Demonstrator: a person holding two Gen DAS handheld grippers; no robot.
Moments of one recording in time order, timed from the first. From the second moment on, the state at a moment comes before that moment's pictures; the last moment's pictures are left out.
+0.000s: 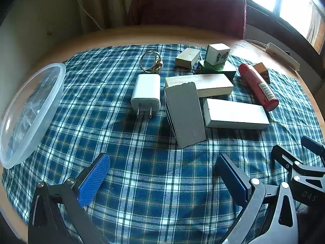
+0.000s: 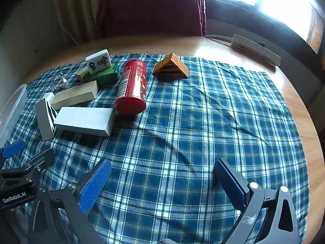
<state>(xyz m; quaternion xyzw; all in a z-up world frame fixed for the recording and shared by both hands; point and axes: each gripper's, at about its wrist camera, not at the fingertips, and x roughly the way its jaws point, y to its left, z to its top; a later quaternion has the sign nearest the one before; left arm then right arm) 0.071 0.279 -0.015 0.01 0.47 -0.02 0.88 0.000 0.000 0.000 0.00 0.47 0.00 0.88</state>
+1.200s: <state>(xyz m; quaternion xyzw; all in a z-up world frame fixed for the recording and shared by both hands) 0.067 0.279 -0.014 0.01 0.48 -0.03 0.88 0.000 0.000 0.000 0.00 0.47 0.00 0.88</state>
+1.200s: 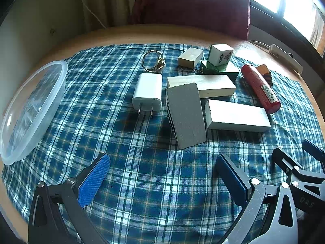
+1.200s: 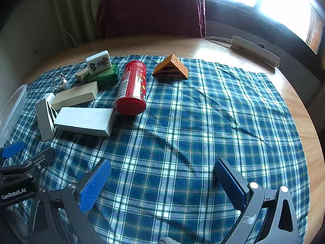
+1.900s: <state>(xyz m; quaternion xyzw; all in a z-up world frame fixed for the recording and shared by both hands) 0.104 0.298 0.002 -0.04 0.46 -0.06 0.88 0.000 0.000 0.000 0.00 0.47 0.00 0.88</state>
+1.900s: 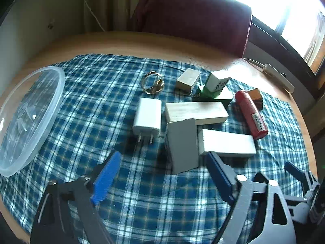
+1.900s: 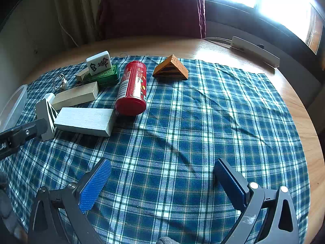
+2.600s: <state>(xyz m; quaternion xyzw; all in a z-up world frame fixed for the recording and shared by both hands) 0.104 0.280 -0.011 -0.06 0.43 -0.07 0.90 0.000 0.000 0.000 0.00 0.46 0.00 0.89</state>
